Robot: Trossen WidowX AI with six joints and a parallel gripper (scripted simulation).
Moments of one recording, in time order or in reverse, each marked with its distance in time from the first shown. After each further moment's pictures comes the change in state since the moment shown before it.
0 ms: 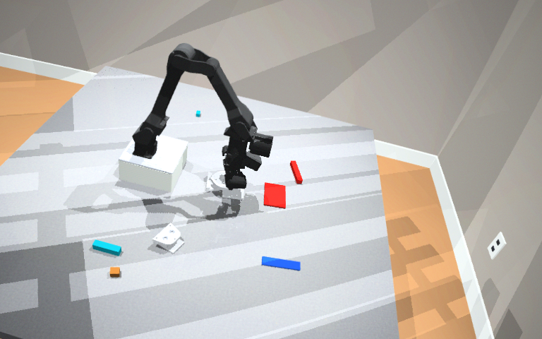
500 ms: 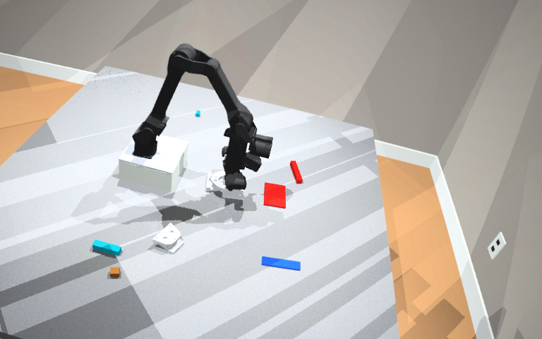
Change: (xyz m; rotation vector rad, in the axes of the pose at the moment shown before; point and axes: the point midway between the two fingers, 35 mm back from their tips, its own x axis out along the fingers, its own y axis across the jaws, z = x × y) arm 0.004 0.000 0.000 -0.002 0.000 0.000
